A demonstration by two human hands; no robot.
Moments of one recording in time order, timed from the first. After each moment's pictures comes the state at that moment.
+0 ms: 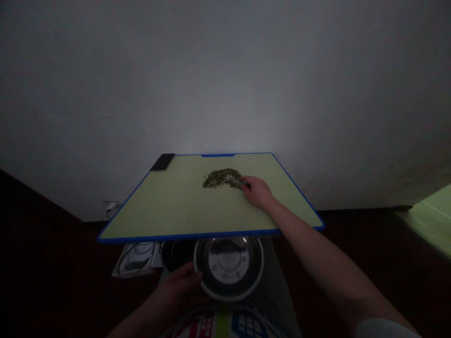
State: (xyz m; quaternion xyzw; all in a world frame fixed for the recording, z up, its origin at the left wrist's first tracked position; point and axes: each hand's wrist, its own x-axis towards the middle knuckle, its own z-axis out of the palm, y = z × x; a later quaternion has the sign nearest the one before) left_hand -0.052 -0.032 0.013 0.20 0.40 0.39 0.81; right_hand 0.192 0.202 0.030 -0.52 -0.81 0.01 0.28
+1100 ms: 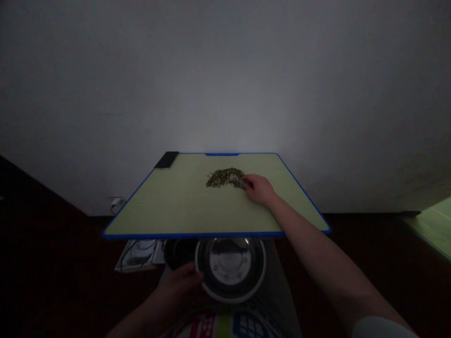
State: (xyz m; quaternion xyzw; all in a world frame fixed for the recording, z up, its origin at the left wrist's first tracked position) left_hand -0.054 -0.032 0.002 0.19 0.39 0.40 0.81; right_hand 0.189 0.212 0.037 -0.50 -0.82 0.03 0.28
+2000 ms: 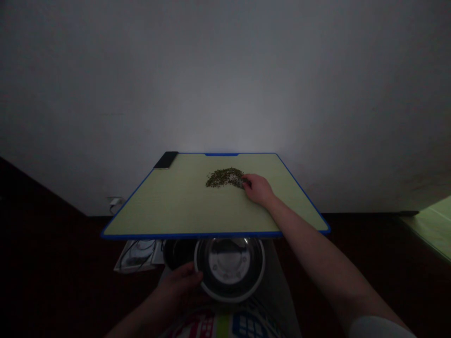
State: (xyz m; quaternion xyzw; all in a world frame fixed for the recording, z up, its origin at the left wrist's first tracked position) left_hand -0.054 -0.033 0.006 0.20 0.38 0.40 0.81; right_hand 0.185 0.212 0.037 -0.52 -0.81 0.00 0.27
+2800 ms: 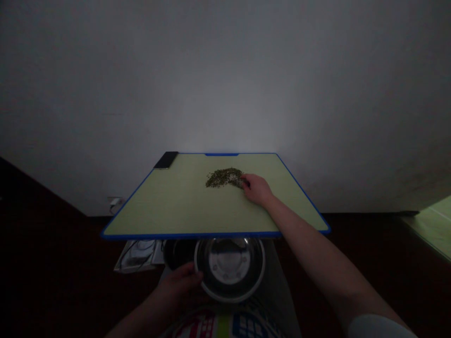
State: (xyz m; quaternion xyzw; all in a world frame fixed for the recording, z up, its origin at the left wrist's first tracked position) left_hand -0.055 -0.033 0.005 0.20 0.39 0.40 0.80; right_hand 0.180 0.211 0.037 -0.51 -0.82 0.00 0.27
